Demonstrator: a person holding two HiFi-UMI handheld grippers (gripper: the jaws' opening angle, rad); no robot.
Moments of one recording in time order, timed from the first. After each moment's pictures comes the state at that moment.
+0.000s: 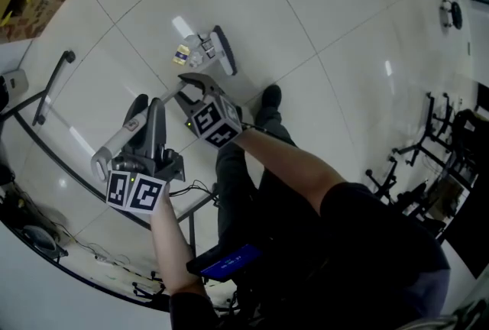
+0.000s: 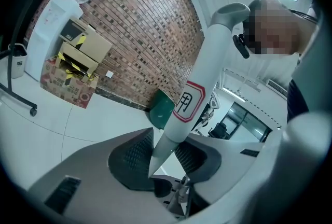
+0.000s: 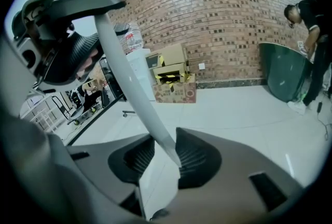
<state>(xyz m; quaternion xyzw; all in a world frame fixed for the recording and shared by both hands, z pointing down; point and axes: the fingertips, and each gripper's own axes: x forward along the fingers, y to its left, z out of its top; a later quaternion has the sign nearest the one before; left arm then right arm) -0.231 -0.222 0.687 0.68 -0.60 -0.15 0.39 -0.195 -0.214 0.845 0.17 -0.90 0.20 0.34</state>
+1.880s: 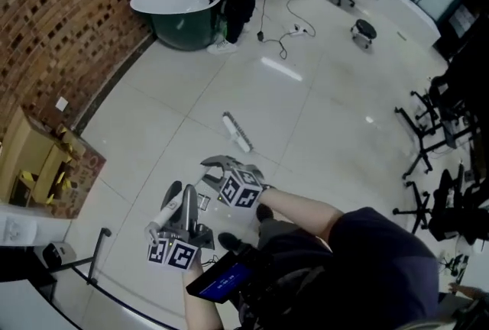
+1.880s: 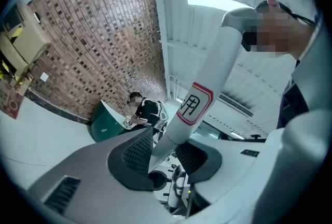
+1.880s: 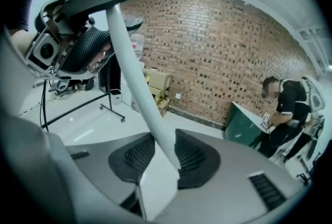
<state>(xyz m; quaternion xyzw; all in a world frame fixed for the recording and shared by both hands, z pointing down) -0.074 -0.292 0.421 0.82 -0.43 -0.23 0.29 -0.028 -0.336 0.576 0.25 -0.90 -0.02 0.35</state>
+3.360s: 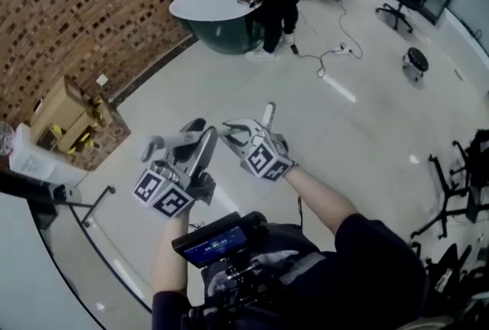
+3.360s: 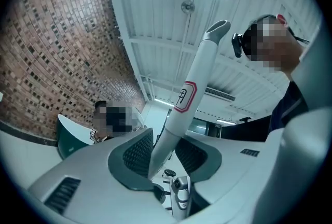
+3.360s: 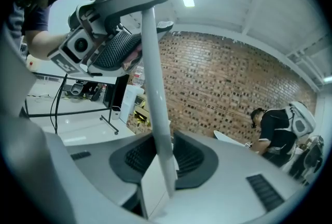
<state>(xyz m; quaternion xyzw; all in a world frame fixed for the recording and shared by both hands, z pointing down) 0.269 -0.338 0.239 0.89 -0.38 -0.20 0.15 0.272 -0.383 0.404 0.22 -0.95 -0.11 0.21</state>
